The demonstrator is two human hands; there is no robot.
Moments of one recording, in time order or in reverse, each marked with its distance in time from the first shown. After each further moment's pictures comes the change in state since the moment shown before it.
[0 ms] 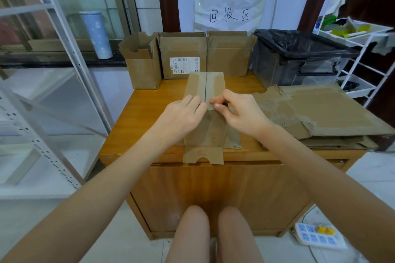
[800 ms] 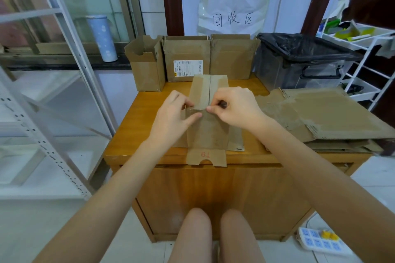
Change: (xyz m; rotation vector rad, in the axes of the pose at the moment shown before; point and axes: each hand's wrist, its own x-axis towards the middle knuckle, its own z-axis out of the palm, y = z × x) left_hand -0.011 -0.004 -0.004 -0.551 -0.070 -0.729; right_hand 0.028 -0.020 -0.003 -0.245 -0.078 0.077
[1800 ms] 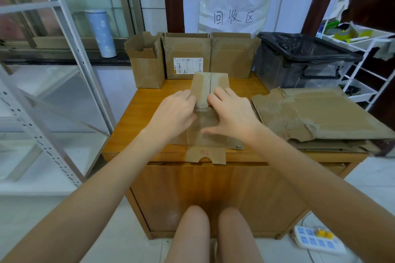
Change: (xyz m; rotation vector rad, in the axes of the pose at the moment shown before) left_hand 0.008 0.014 -0.012 0.392 -0.151 0.263; right_hand -0.014 -0.008 0.016 -0.370 -0.029 -0.113
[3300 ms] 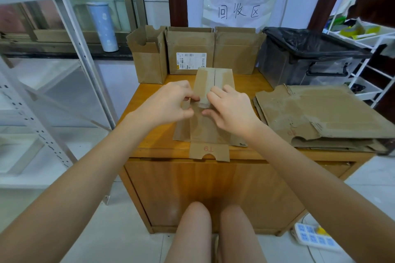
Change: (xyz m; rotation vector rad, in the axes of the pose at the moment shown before) left_hand 0.005 -0.023 -0.022 -0.287 -0.206 -0.038; right_hand 0.008 -0.005 0.020 0.019 0.349 -0.132
